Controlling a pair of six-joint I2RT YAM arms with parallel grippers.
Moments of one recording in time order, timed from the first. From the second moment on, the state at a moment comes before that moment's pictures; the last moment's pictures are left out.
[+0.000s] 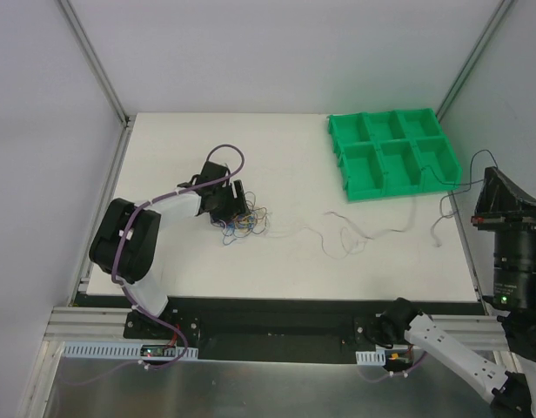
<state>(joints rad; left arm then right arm) -0.38 1.70 0.95 -0.27 0.16 -0.63 0.76 0.39 1.20 -0.24 0.71 -0.04</state>
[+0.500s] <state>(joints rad) -0.36 1.58 0.90 -0.32 0.14 -0.60 0.76 0.57 1.37 -0.32 0.67 -0.12</state>
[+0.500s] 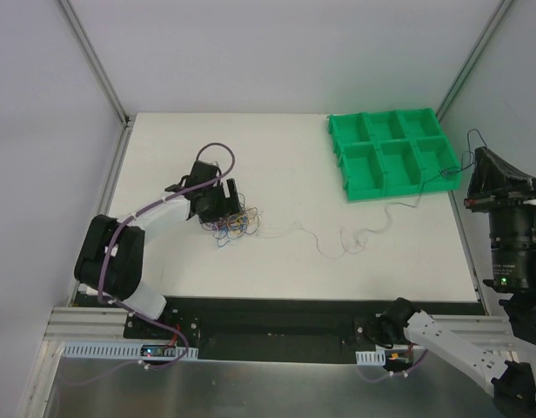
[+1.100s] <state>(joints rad) -0.36 1.33 1.21 -0.46 0.45 -0.48 0.61 1.09 1.49 -0.40 0.52 -0.01</state>
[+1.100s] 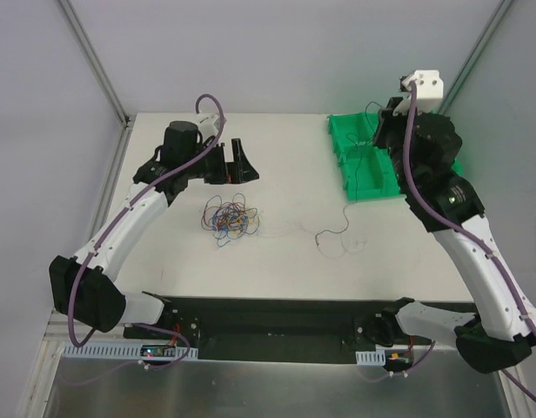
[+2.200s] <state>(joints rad) -0.36 1.43 1.28 -0.51 0.66 -0.39 0.11 1.46 1.72 -0.38 0.04 0.22</state>
